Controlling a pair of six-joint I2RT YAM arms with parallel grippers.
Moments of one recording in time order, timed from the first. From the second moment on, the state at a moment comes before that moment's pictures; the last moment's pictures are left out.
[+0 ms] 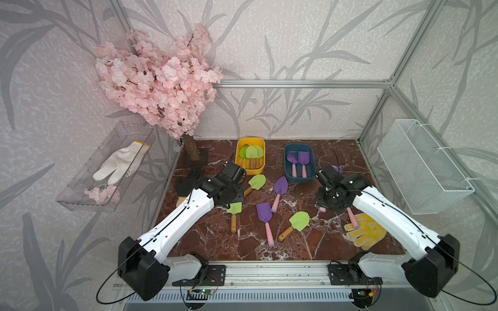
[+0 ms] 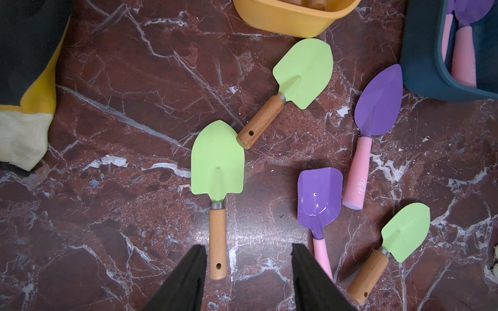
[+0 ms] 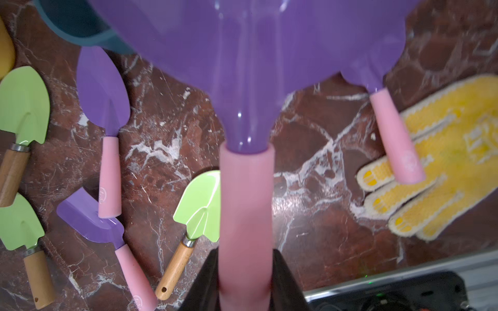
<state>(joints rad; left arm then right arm) -0.55 1.27 1.15 -1.01 -0.14 -0.65 0.50 1.34 1.22 -1.18 0.12 0.82</state>
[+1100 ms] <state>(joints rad) -0.55 1.36 1.22 -1.03 -0.13 -0.63 0.27 2.34 2.26 -1.30 -0.09 0.37</state>
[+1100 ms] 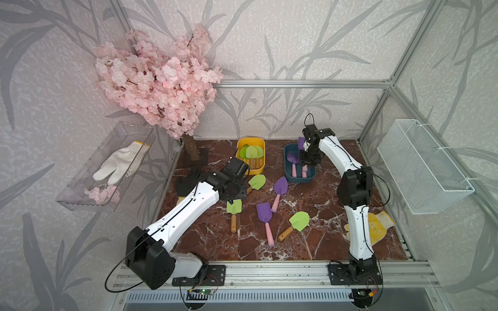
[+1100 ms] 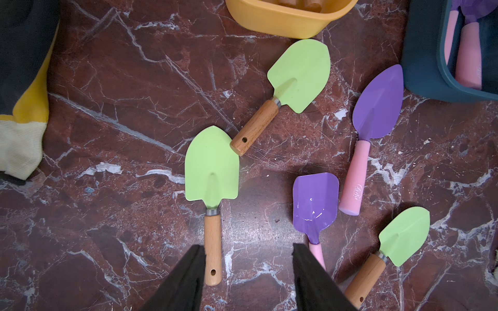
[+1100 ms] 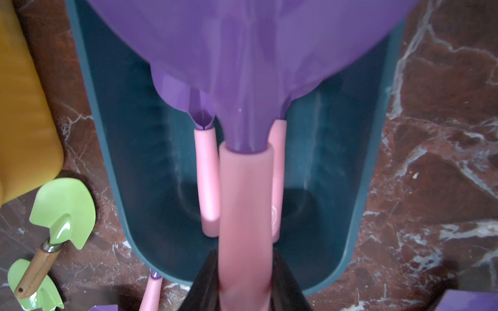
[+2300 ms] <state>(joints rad) -0.55 1.41 1.22 -1.03 -0.12 -0.62 0.26 2.50 2.33 -1.35 -0.06 0.38</state>
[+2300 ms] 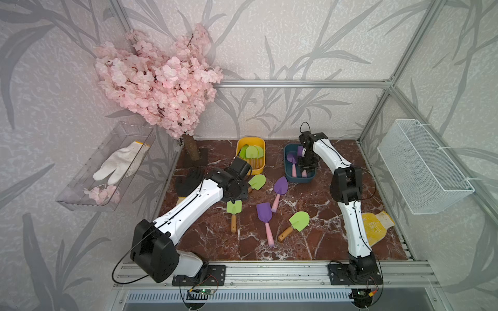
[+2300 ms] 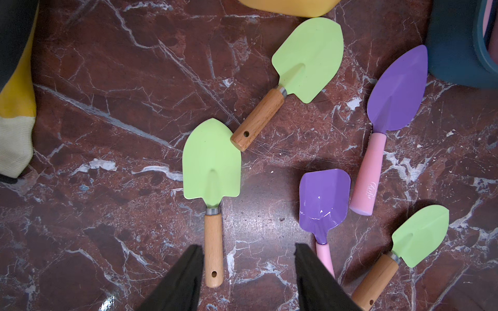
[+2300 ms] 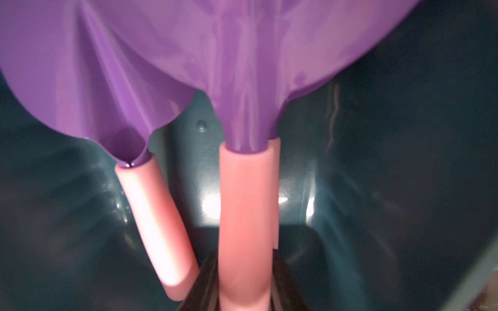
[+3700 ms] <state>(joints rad) -0.55 1.41 1.22 -1.03 -0.12 -0.62 0.29 2.58 2.45 -1.41 -0.06 0.37</state>
